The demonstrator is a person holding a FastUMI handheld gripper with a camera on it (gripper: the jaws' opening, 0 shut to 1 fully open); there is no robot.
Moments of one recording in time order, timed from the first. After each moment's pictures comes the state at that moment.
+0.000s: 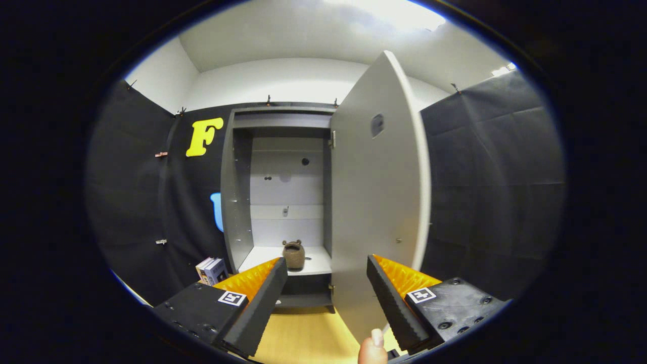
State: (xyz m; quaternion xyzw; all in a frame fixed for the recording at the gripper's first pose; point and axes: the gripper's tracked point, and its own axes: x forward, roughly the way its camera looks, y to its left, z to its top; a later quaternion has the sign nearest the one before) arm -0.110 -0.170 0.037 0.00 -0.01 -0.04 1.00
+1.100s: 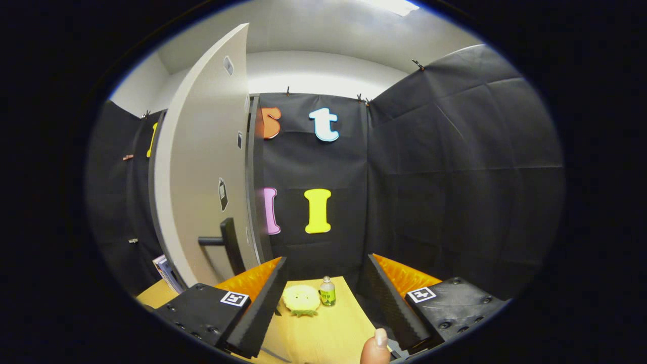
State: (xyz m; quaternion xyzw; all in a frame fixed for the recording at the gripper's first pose) arm -0.005 -0.373 0.009 0.03 0.00 -0.08 1.00
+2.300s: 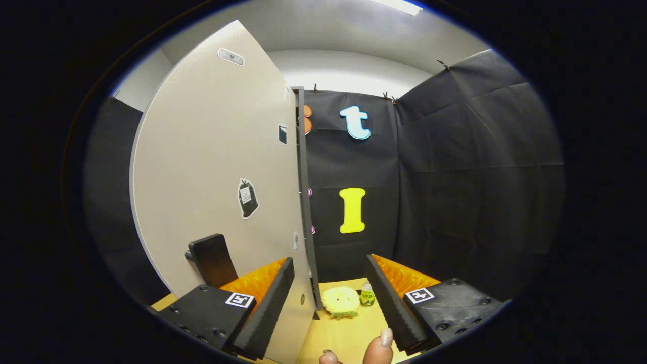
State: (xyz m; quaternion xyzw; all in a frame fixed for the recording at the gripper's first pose) arm 0.005 -0.223 -0.009 0.03 0.02 -0.03 1.00
